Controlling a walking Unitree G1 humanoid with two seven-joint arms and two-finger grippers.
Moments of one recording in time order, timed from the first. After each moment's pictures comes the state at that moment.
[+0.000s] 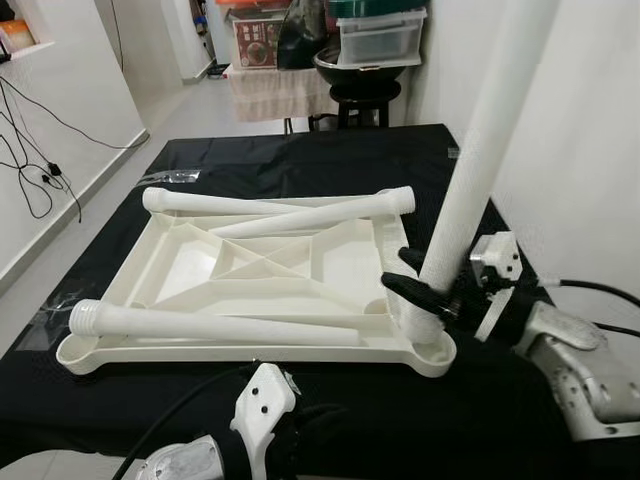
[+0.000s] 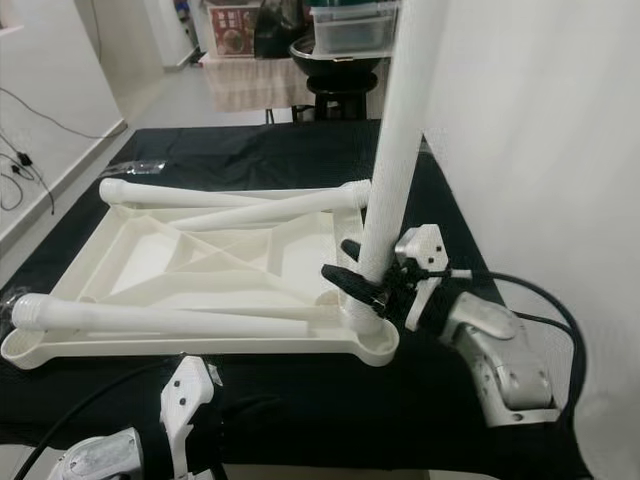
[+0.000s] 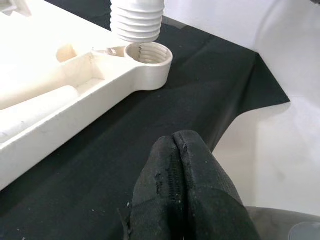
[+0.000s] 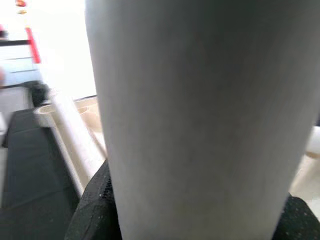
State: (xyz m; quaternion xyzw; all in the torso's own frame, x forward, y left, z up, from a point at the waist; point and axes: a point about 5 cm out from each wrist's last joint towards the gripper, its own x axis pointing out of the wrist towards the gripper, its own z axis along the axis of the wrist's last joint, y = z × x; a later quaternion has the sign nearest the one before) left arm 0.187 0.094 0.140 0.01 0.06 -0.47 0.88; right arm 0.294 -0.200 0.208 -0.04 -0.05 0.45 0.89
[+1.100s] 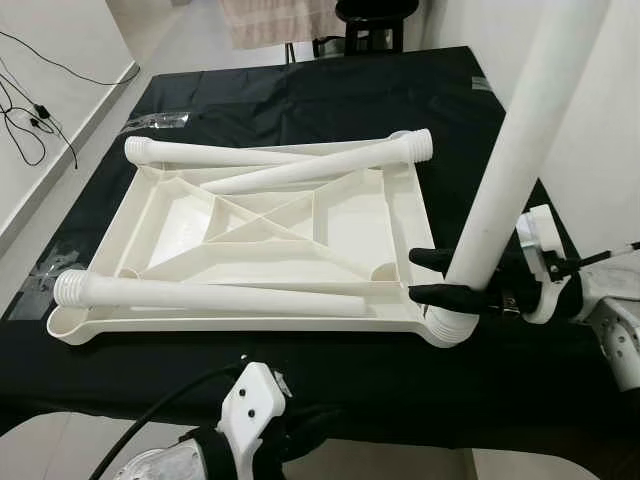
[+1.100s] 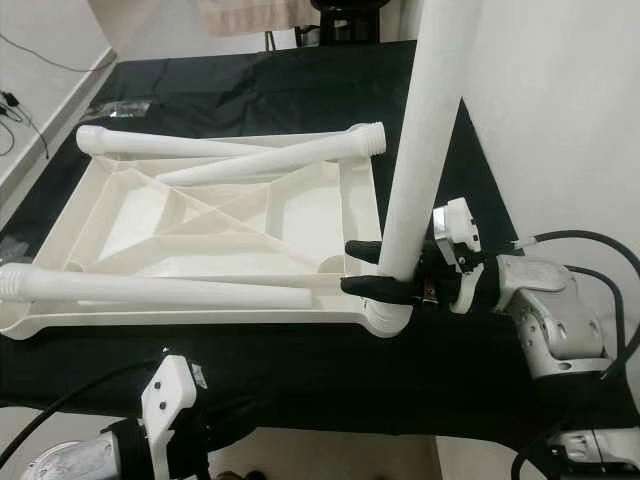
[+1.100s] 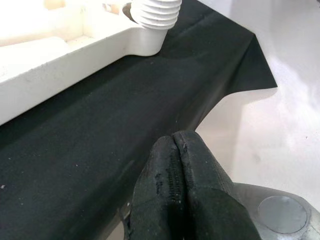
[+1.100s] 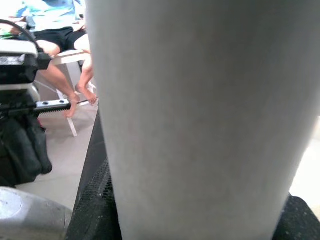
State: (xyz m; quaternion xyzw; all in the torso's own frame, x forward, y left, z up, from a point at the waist) left arm 0.166 0.104 0.152 0.01 0.07 -0.48 0.87; right arm 0.288 -0.224 0.229 -0.10 -0.02 0.60 0.79
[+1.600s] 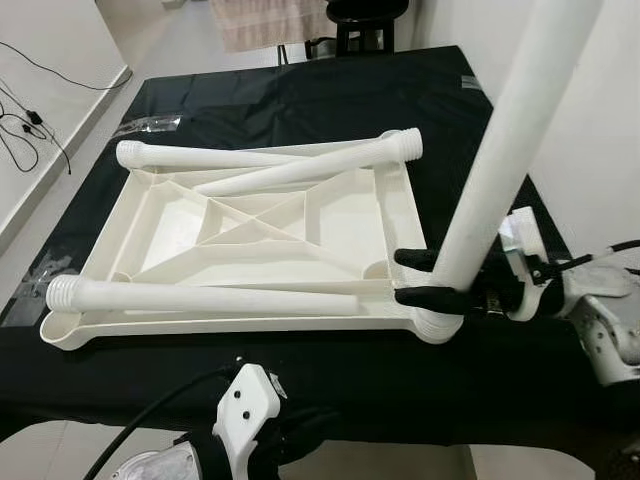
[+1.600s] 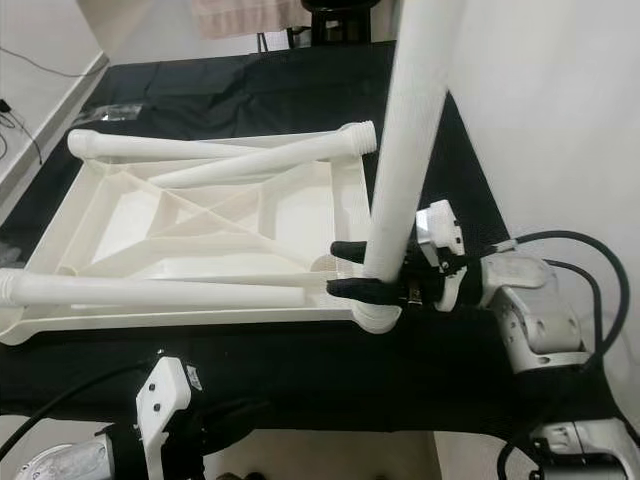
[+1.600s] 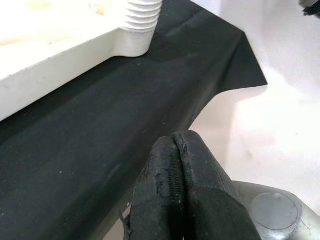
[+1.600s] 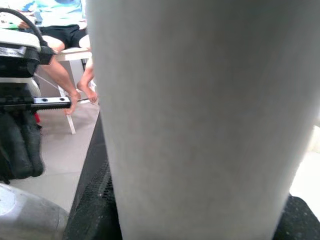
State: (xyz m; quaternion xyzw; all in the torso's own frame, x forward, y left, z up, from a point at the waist) left arm 0.162 0.104 0.154 0.00 0.08 -0.48 0.87; right arm 0.297 -0.200 0.227 -0.12 -0.03 0.62 0.77
